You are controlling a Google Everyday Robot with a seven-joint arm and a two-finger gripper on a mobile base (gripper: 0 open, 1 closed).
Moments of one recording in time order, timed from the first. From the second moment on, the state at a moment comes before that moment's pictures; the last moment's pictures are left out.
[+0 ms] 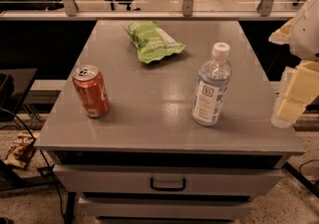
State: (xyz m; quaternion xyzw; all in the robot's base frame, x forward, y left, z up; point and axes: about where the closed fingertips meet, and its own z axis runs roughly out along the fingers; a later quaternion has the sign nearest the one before) arm 0.438 -0.217 0.976 -0.60 0.78 -0.03 0.16
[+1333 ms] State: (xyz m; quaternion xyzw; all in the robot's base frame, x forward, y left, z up) arm 0.468 -0.195 0.964 -0.57 0.79 0.01 0.22
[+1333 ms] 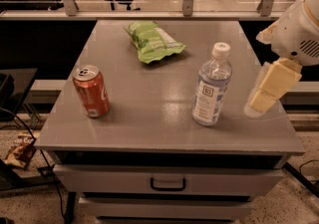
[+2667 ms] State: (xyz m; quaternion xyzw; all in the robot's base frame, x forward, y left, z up) arm 0.485 -0.128 0.936 -0.56 0.78 0.09 0.26
